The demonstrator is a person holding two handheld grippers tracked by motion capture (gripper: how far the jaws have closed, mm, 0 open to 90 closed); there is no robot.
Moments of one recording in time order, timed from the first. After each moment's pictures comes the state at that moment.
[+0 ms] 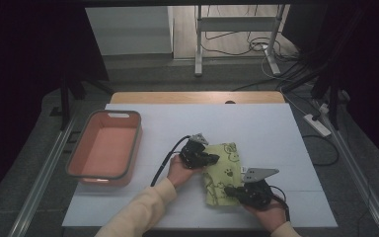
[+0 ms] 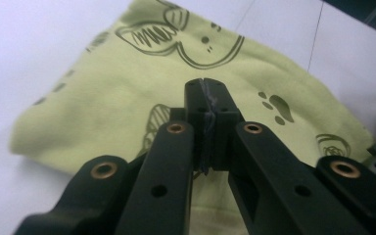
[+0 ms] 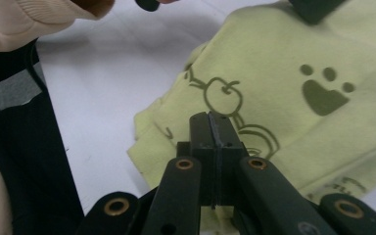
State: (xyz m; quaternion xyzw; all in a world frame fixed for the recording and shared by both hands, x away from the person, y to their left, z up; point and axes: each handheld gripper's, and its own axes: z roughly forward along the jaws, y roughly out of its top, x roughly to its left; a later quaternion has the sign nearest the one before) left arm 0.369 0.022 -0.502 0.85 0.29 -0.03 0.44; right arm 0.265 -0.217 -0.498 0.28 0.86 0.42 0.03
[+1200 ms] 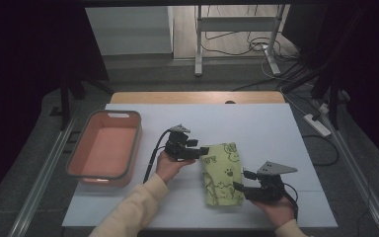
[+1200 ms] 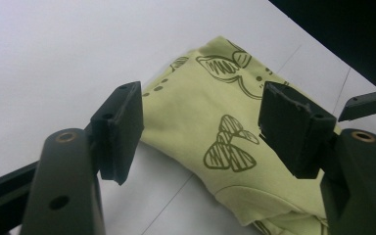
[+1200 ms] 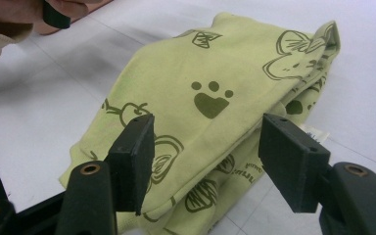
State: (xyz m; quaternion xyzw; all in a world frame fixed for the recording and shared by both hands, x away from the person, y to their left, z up) left arm 0.377 0.062 -0.491 0.79 0.40 -0.02 0.46; right arm 0.272 -0.245 -0.490 0.37 0.81 0.44 0.10
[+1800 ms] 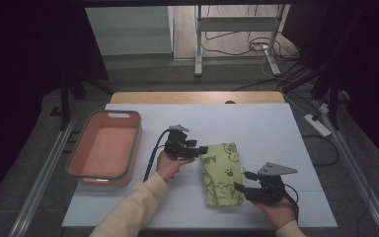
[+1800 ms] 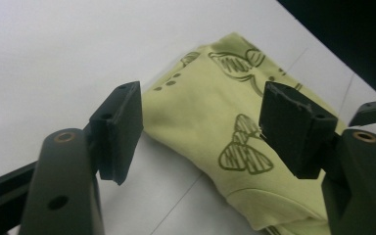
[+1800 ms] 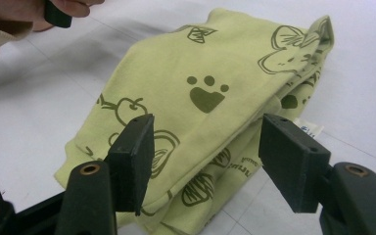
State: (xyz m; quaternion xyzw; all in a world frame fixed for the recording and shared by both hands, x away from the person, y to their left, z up) left arm 0.386 0.063 -0.503 0.79 0.42 -0.03 0.45; right arm 0.270 -0.246 -0.491 0.37 0.81 0.43 0.11
